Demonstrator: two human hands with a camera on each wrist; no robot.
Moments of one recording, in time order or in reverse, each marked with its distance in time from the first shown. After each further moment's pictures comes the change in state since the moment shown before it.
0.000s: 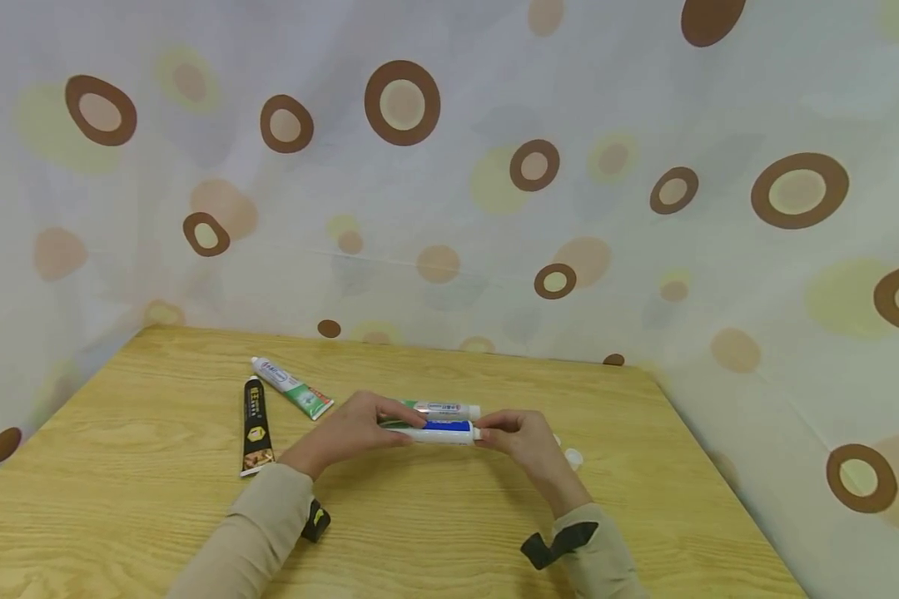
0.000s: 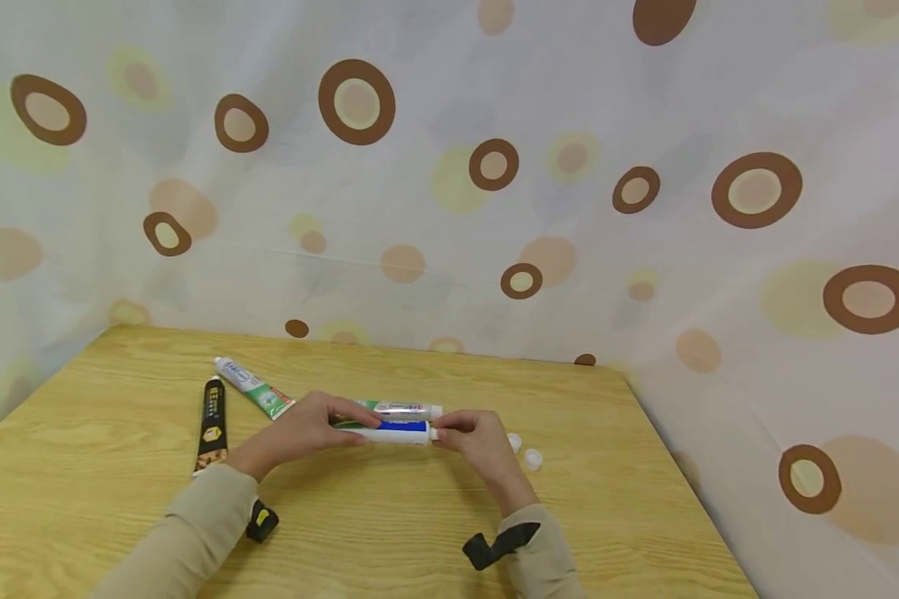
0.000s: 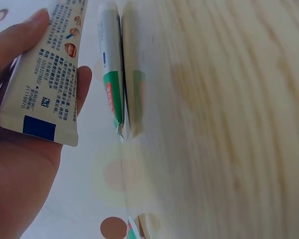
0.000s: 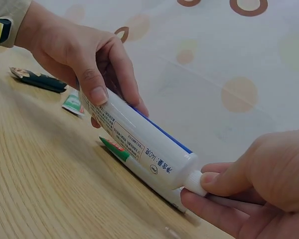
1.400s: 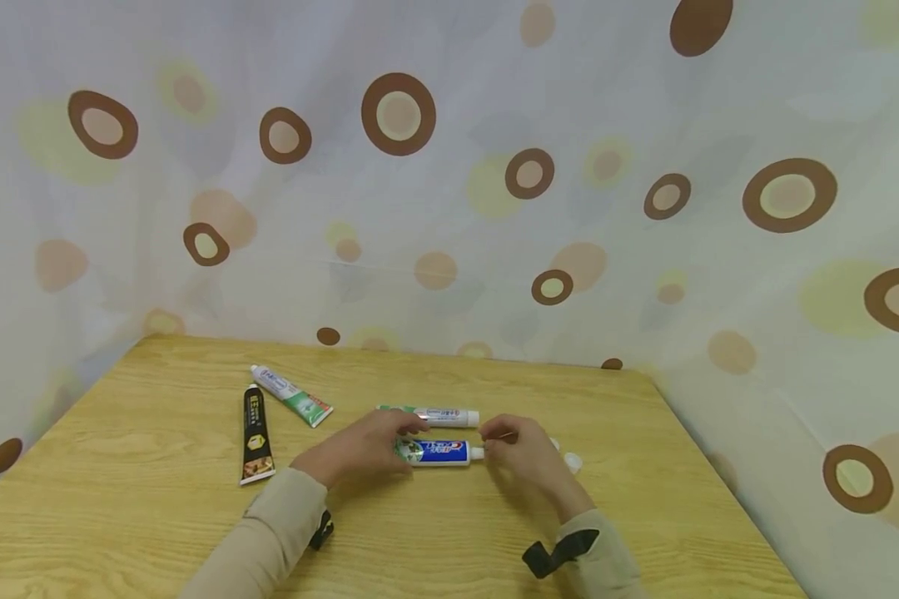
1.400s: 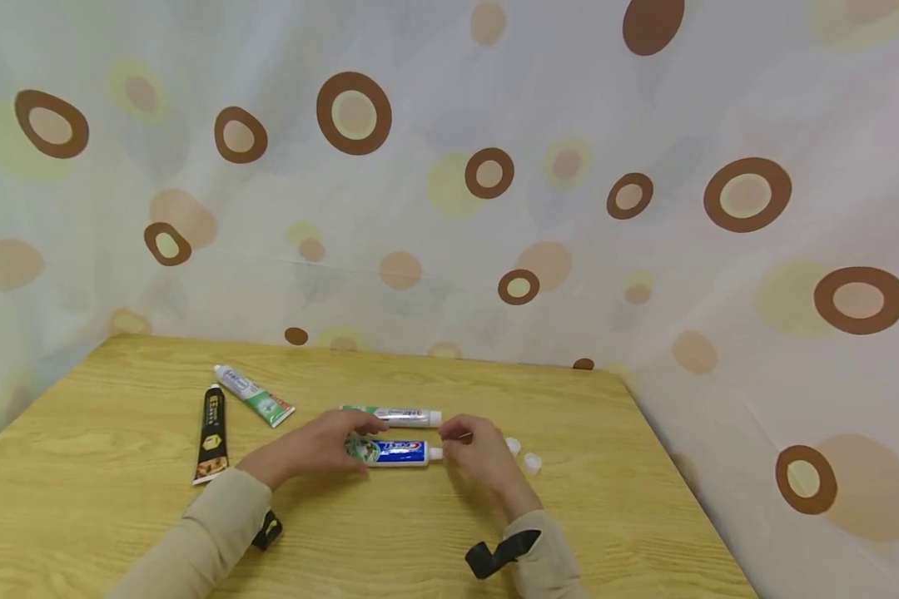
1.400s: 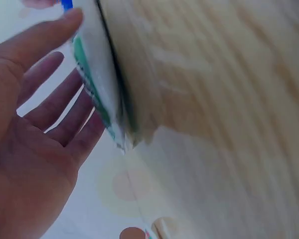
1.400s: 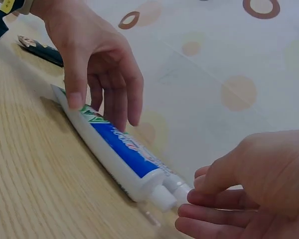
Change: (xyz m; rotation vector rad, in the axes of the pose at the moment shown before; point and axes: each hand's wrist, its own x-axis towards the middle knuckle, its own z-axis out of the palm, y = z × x) left_hand 0.006 0.004 0.013 0.293 -0.121 -0.040; right_hand -0.002 0.002 -0.006 -0.389 0.025 -0.057
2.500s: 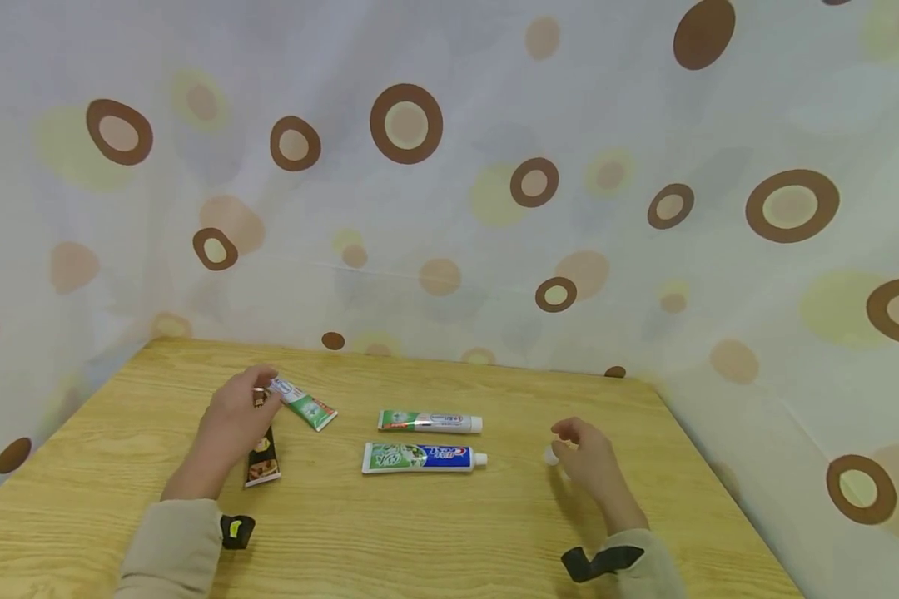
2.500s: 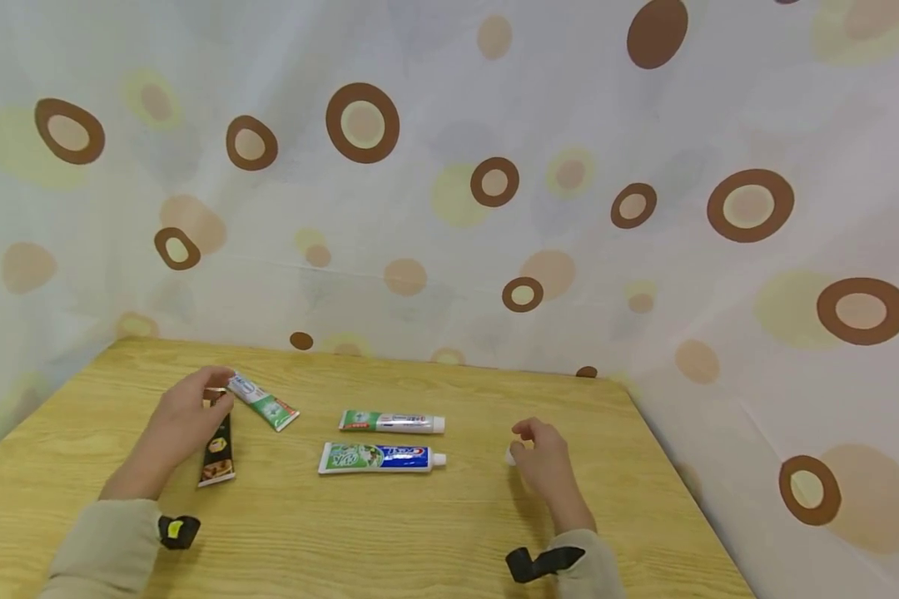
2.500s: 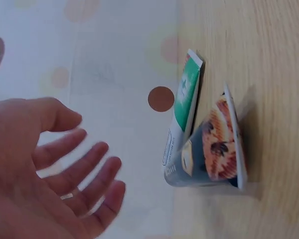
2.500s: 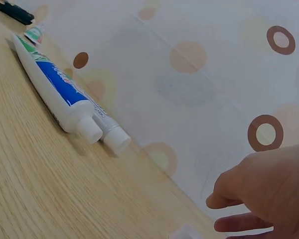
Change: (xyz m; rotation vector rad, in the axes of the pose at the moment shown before) left_hand -0.106 -0.034 -0.085 0.022 0.547 -0.448; right_hand -0.022 0.028 -0.057 -0.257 0.201 0.087
